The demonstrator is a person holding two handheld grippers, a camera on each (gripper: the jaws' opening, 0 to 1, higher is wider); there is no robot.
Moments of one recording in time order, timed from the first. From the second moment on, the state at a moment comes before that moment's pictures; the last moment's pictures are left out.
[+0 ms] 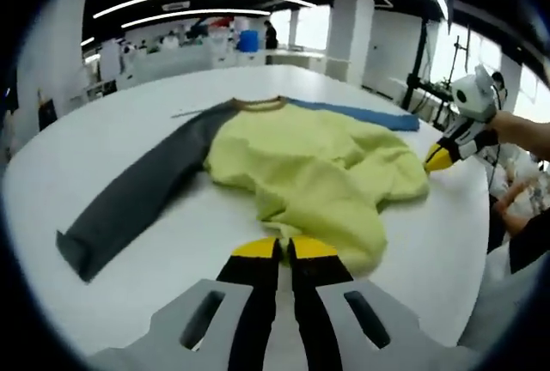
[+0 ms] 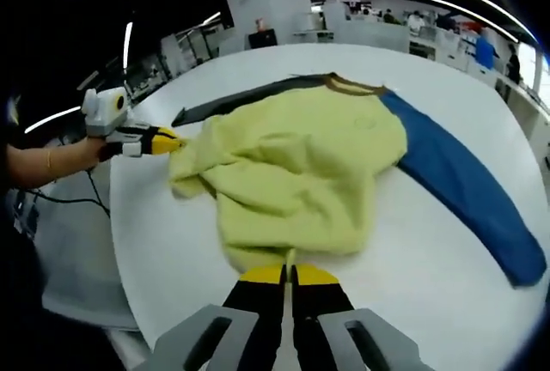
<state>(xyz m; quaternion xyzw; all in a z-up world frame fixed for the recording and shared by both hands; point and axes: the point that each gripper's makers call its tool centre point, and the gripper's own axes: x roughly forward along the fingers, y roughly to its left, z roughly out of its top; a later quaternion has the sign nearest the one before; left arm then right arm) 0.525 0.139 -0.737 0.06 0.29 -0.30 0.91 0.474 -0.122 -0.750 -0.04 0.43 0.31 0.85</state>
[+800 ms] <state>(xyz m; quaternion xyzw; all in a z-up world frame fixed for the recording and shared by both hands) 0.486 0.173 -0.710 -0.02 0.32 -0.22 0.92 0.431 -0.168 -0.725 0.01 0.43 0.22 0.88</state>
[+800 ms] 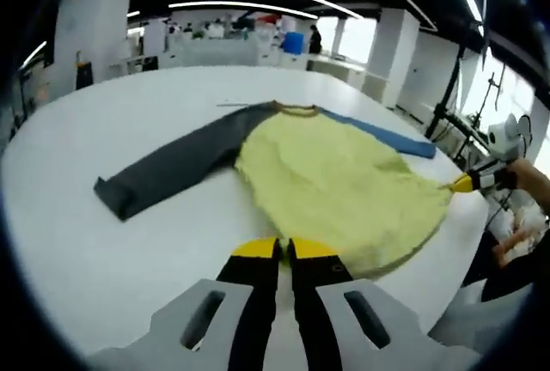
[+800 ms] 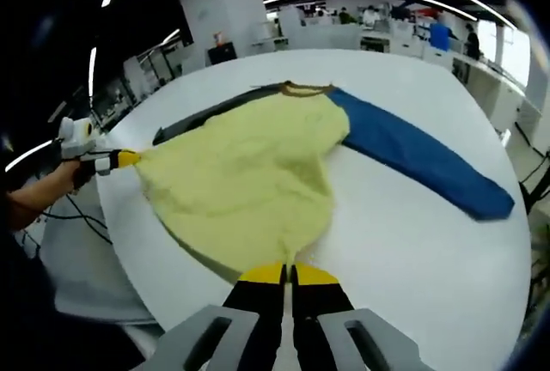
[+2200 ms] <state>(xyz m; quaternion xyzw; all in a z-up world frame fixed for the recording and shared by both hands) 0.447 0.183 -0.759 0.01 0.42 -0.22 0.88 0.407 -0.183 -0.761 0.01 0.48 0.16 0.86</state>
